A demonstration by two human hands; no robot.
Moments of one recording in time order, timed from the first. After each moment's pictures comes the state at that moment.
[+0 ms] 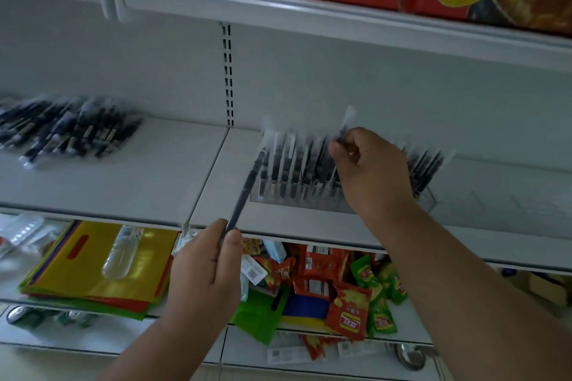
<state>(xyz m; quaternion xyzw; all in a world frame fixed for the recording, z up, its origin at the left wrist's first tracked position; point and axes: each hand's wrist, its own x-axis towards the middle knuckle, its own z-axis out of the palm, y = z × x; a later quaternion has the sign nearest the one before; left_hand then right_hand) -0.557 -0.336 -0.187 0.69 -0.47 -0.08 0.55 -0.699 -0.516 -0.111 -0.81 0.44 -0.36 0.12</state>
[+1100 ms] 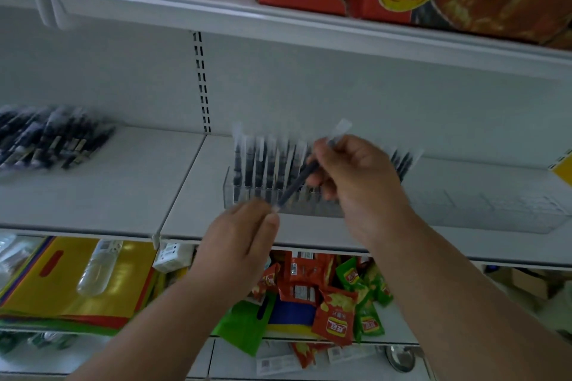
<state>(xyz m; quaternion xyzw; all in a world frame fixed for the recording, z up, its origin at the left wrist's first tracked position) -0.577 -0.397 -0.182 0.66 -0.61 -0.09 0.43 -0.719 -0.496 -0.095 -0.63 0.38 -0.42 0.52</state>
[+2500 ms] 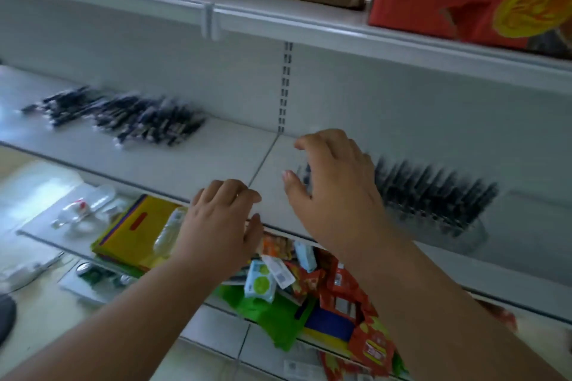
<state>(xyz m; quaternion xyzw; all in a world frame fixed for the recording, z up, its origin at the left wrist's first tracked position) -0.511 -0.343 -0.182 0.80 -0.54 0.15 0.23 -0.651 -0.452 -0.098 -0.91 0.29 -0.31 0.05</state>
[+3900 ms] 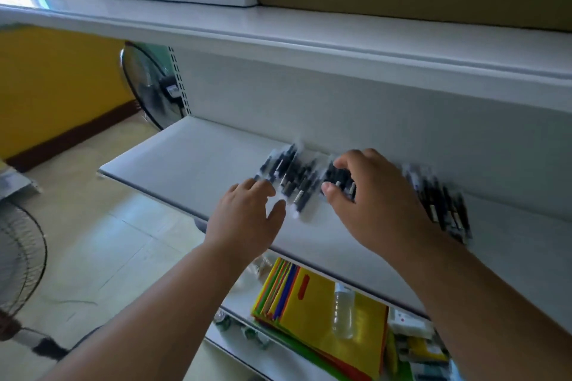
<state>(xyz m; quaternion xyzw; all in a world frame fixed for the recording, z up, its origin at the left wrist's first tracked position) -0.016 -0.197 -0.162 0.89 -0.41 0.03 0.21 -0.164 -0.330 -0.104 -0.93 0.26 -0.23 0.13</state>
